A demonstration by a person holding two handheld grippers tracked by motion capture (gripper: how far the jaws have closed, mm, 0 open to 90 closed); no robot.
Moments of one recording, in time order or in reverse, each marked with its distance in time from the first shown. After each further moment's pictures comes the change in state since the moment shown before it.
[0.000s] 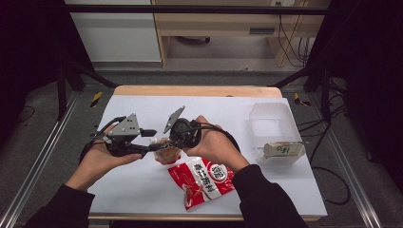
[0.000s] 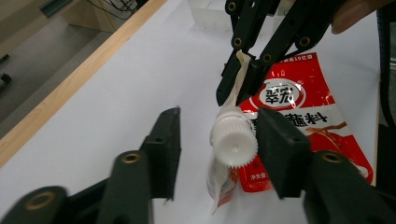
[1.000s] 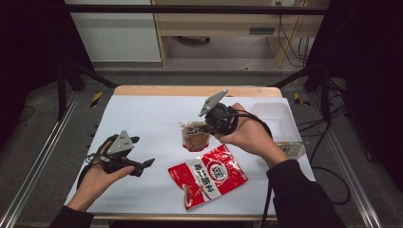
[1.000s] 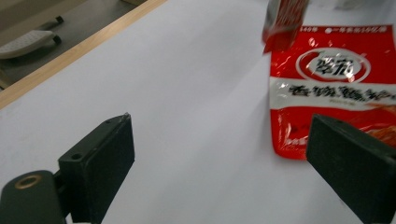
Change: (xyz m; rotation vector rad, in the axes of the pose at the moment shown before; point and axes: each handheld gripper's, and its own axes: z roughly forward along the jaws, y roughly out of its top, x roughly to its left) left arm -0.013 -0.075 0.019 0.009 0.187 -0.145; right arm -0.041 -0.049 -0.072 -0.052 -0.091 0.073
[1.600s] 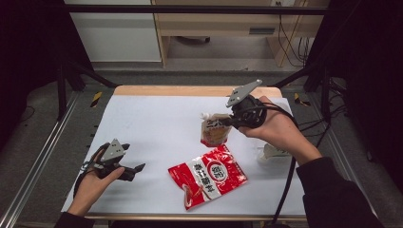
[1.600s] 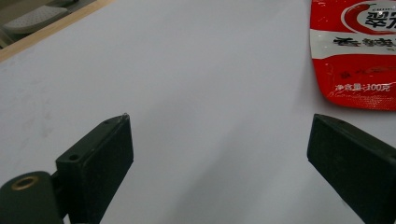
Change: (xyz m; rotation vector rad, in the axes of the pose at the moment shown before) left arm 0.017 -0.050 0.003 0.037 0.054 -0.031; right arm -0.024 -0.027 -0.053 -0.049 -0.015 0.039
